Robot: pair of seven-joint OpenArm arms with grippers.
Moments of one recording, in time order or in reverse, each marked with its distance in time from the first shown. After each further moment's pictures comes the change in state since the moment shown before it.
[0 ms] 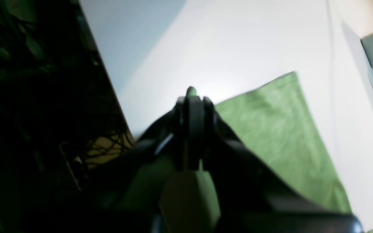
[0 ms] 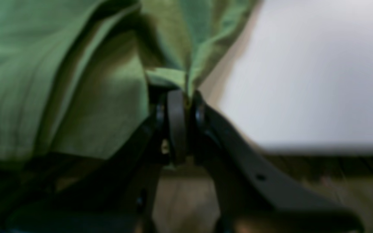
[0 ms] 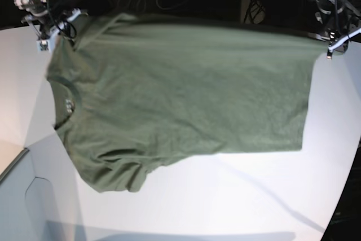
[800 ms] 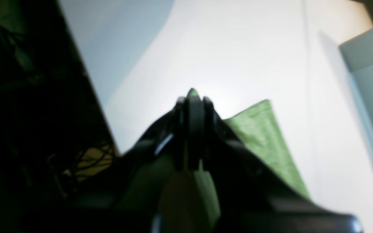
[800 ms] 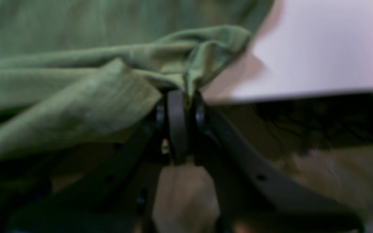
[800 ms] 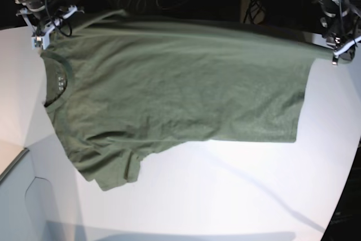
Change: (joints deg) left arm 0.0 0.1 -0.1 5.6 -0.1 0.0 0.1; right arm 1.0 -3.1 3.3 4.9 1.0 0.0 -2.3
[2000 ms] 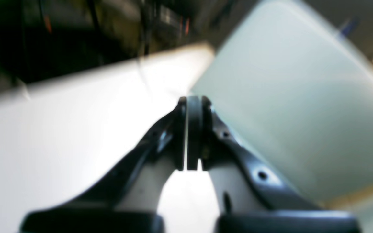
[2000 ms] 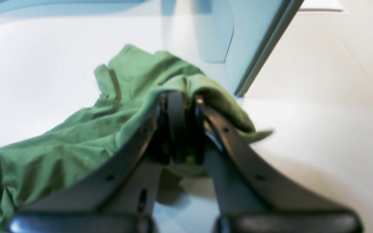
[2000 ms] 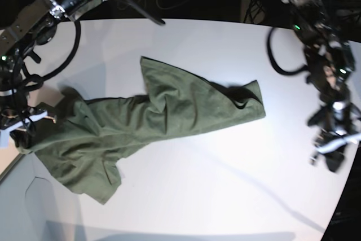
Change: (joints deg) left arm -23.3 -10.2 21.8 -2.6 4.9 0.2 -1.7; right arm 27.0 0.5 0.5 13.9 8.4 0.2 -0.9
